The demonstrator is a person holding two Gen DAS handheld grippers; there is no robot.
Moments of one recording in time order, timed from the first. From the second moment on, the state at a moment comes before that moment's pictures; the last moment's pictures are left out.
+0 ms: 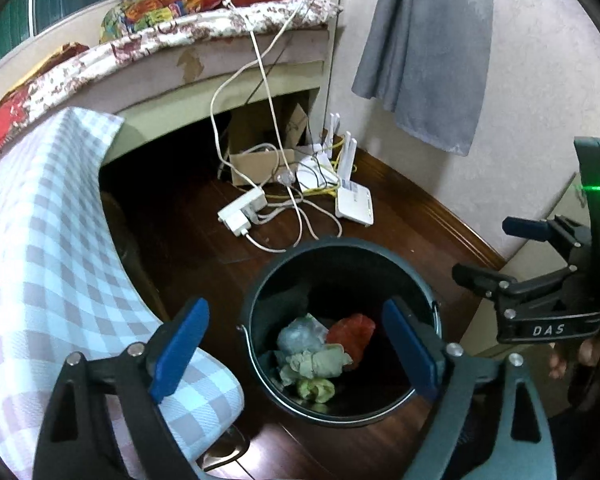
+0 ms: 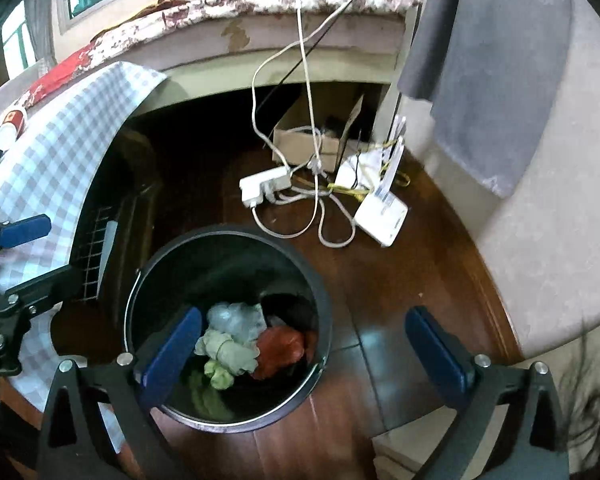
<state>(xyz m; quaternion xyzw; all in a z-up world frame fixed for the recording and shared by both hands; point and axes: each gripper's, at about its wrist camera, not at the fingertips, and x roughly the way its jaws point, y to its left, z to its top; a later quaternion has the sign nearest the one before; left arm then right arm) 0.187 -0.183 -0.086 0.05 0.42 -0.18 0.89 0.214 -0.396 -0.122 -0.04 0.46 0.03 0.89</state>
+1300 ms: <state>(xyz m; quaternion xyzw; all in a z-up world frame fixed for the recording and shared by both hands) 0.108 0.064 -0.008 -0.06 0.33 0.06 0.94 0.183 -0.186 -0.004 0.00 0.33 0.17 0.93</state>
